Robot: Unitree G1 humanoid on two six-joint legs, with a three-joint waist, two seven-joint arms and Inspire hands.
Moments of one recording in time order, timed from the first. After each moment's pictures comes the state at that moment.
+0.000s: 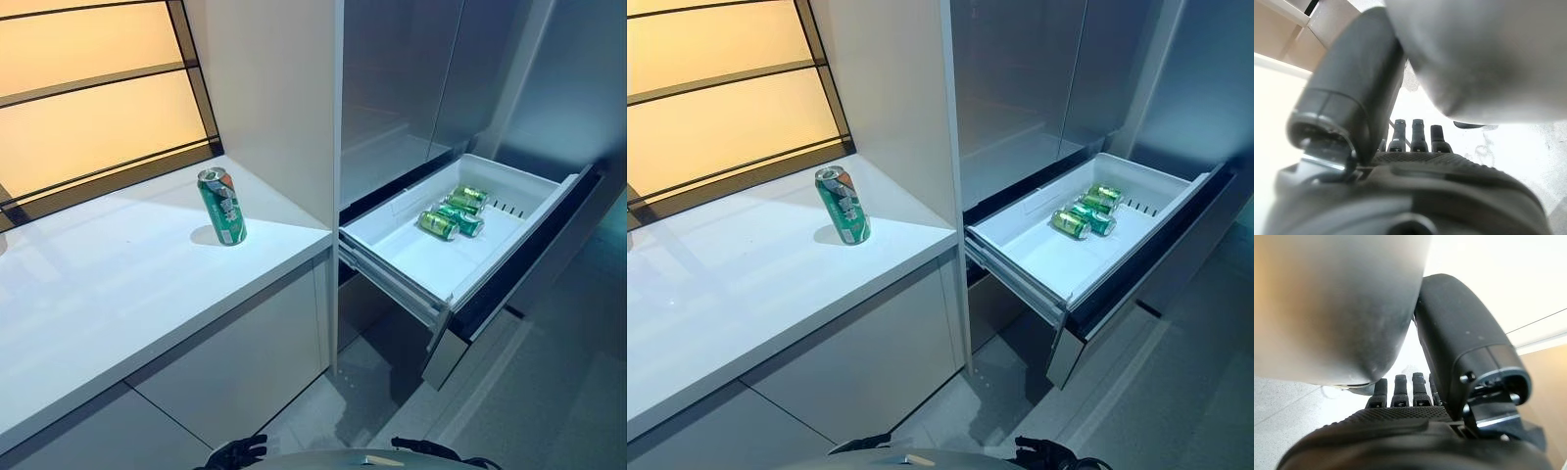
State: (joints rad) left arm 0.03 0.19 -0.25 1.31 -0.25 -0.13 -0.22; right arm -0.02 -0.26 0.23 1.31 0.18 -0.02 0.31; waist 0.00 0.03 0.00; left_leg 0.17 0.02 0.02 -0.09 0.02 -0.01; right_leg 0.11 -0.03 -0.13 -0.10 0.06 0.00
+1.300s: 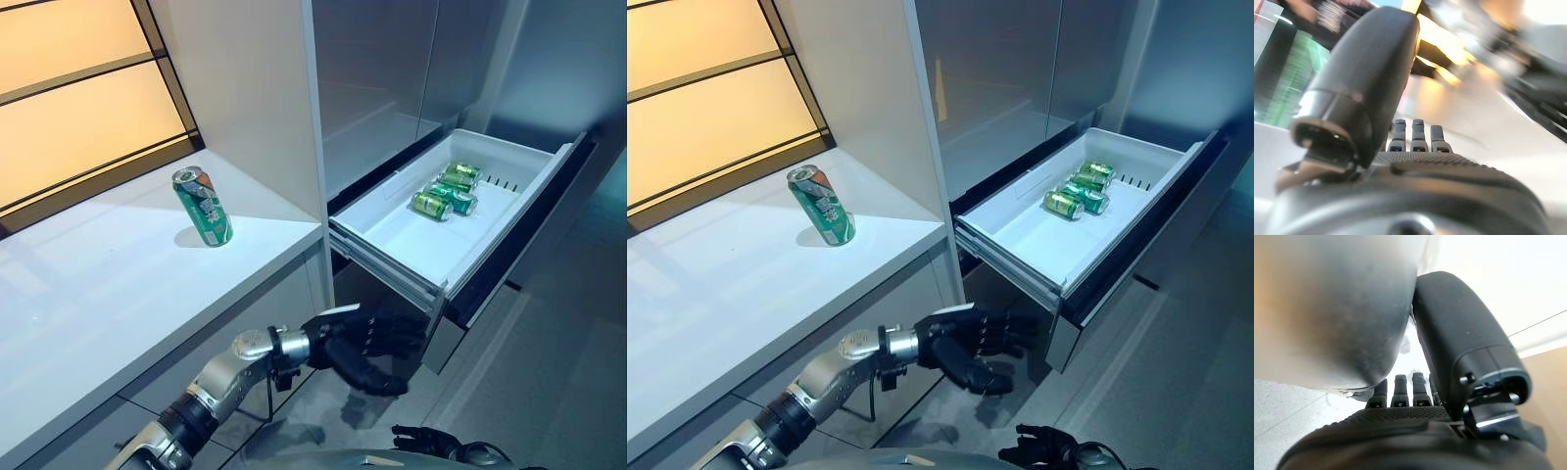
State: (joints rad) left arm -0.21 0.36 -0.57 -0.02 -0.81 0.30 -0.69; right arm -0.04 -0.29 0.25 1.25 0.18 0.03 0.33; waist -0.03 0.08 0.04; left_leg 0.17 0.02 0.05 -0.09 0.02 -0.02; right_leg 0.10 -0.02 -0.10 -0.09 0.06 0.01
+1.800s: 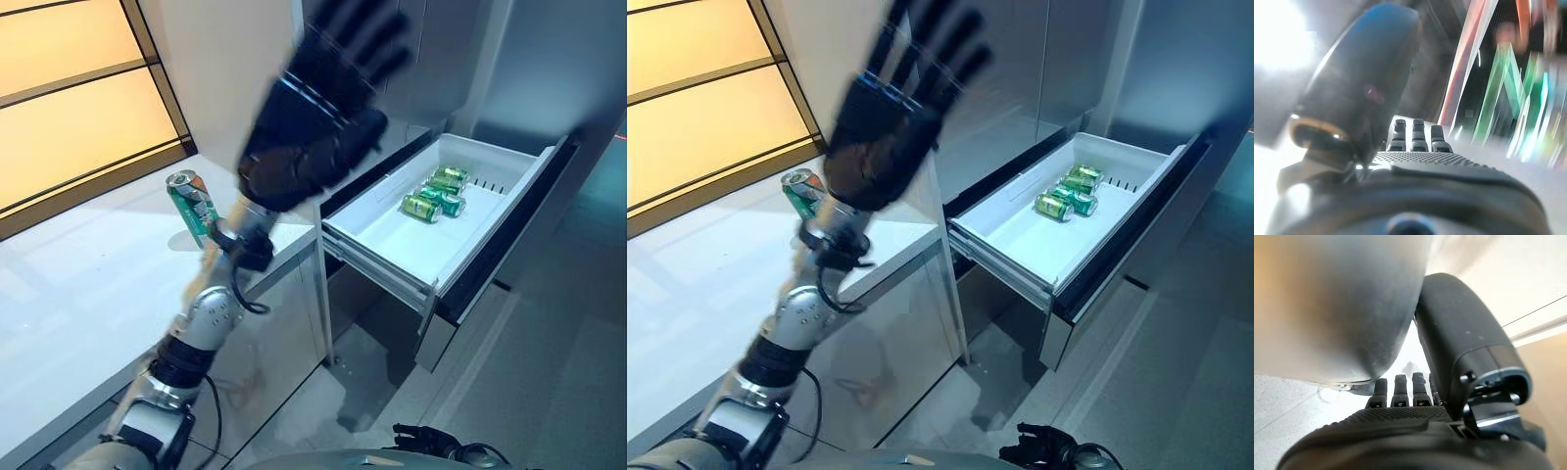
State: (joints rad) left arm -0.48 0.39 -0.18 -0.29 -0.92 -0.26 -0.18; right arm -0.03 -0.28 0.29 1.25 0.21 0.00 0.29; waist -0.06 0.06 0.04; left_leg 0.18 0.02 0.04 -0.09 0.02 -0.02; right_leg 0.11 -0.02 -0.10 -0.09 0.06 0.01
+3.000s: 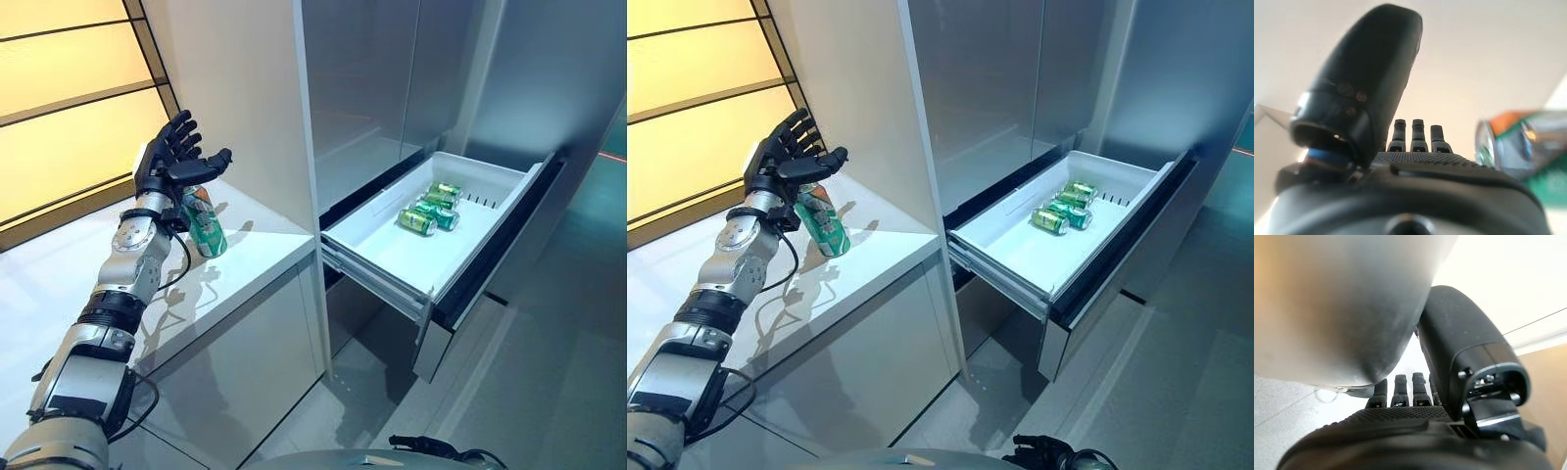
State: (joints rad) left arm -0.61 0.67 -0.15 0.61 -0.73 -0.15 0.06; right arm -0.04 -0.28 0.32 1.28 0.18 0.02 0.32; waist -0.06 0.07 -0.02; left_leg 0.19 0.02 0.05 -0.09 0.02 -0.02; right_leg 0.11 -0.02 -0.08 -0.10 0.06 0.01
